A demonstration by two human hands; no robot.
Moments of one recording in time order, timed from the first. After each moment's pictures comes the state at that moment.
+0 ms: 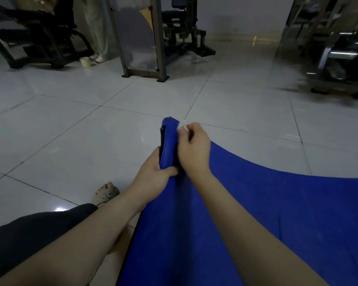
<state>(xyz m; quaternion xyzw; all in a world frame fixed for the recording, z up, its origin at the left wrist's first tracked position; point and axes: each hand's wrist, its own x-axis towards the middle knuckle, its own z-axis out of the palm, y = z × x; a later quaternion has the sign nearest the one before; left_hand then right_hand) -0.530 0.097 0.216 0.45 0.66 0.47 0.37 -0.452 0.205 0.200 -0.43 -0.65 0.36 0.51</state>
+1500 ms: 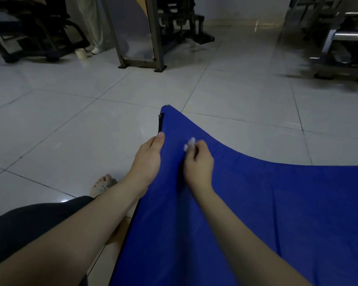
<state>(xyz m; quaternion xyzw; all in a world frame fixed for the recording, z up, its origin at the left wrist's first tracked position) -0.520 0.122 0.203 0.37 0.68 0.51 0.36 -0.419 0.186 0.138 -0.48 -0.60 0.41 0.49</state>
